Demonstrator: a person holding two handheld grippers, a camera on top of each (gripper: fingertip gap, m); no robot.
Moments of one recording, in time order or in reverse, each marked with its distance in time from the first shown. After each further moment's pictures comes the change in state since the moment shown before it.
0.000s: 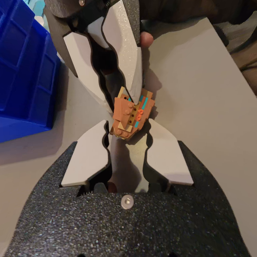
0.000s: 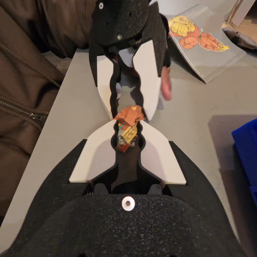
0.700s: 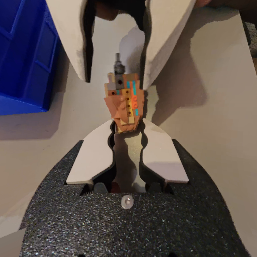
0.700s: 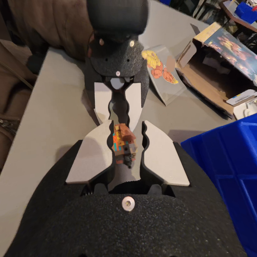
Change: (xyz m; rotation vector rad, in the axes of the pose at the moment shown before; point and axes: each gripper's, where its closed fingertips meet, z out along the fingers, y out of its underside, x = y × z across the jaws) left arm -0.003 0.009 0.003 -0.123 -0.057 -0.141; right arm 0.001 -0.039 -0.021 -0.019 0.304 -0.245
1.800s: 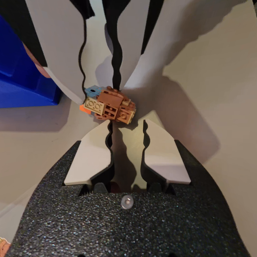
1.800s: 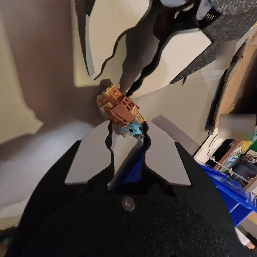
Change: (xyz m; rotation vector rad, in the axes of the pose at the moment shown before) left arm -0.012 0.005 -0.004 0.004 -0.051 -0.023; right arm 0.033 0.057 0.024 -0.639 -0.173 -0.684
